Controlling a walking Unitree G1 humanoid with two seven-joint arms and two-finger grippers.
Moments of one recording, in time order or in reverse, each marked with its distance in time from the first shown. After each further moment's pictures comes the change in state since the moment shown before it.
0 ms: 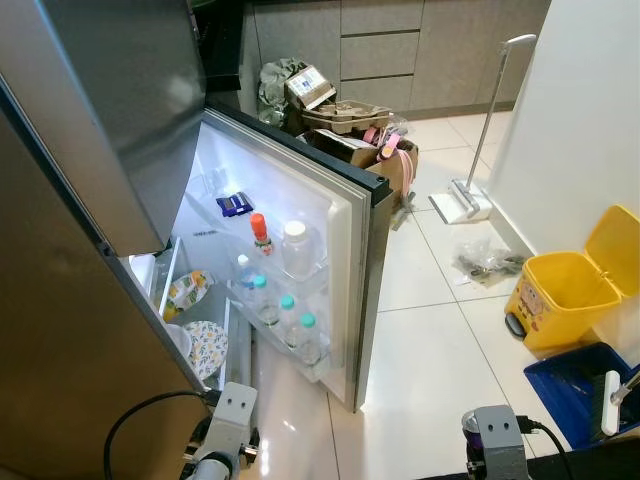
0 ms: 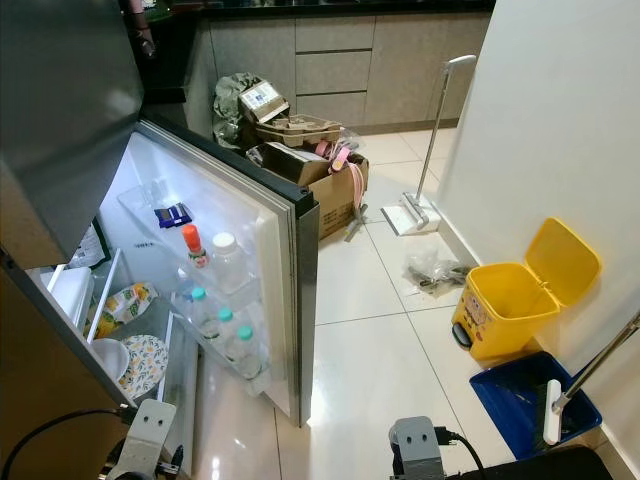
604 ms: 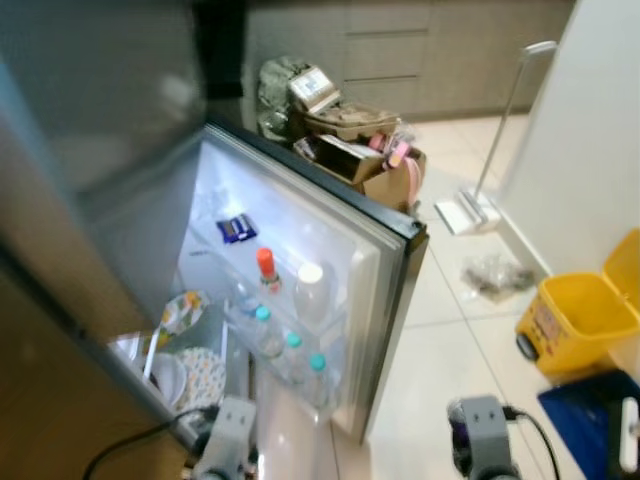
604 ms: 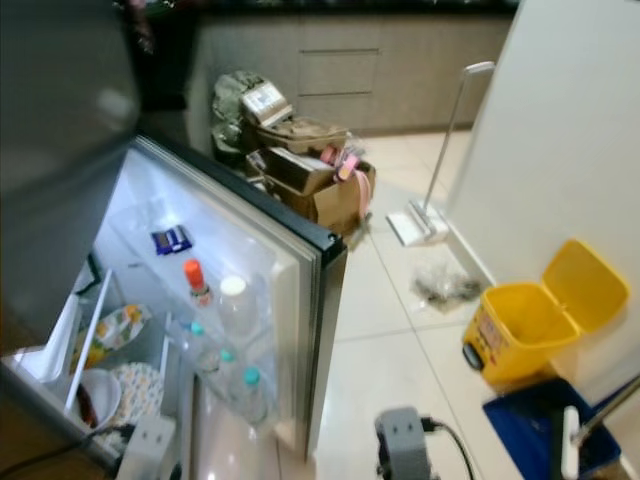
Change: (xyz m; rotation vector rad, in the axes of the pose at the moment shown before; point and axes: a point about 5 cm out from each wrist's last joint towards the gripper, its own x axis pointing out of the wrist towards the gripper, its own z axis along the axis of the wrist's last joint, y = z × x) left arm -0.003 -0.007 -0.005 0.008 -0.001 -0.026; right arm -0.001 0.007 -0.001 -0.019 -0.004 0.033
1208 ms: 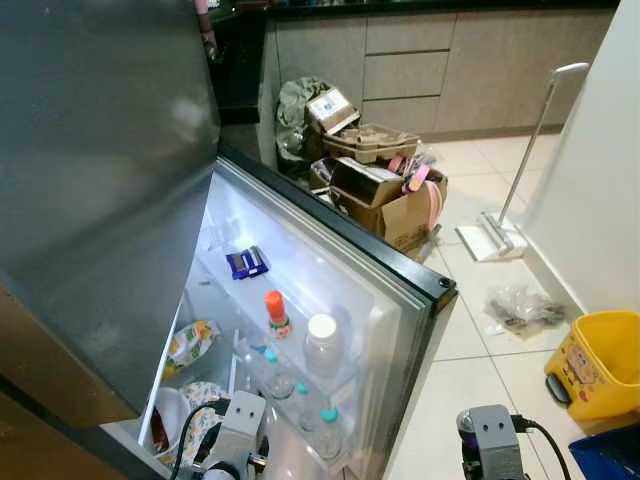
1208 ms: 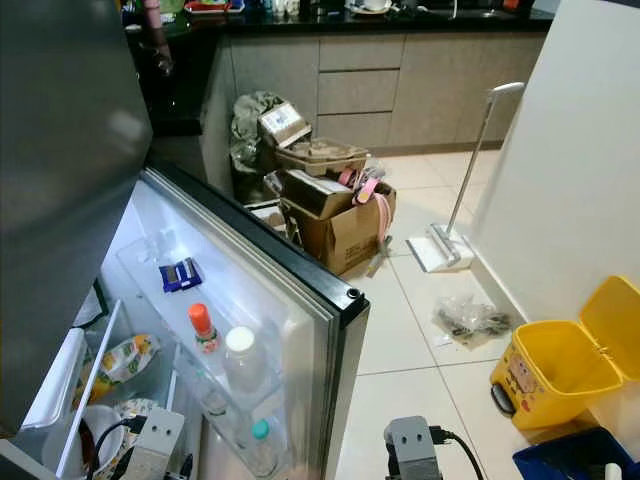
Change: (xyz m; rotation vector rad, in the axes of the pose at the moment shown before) left arm 0.000 -0.004 0.005 -0.021 -0.033 -0.015; right arm 0.002 -0.004 0.002 0.002 -0.006 -0.014
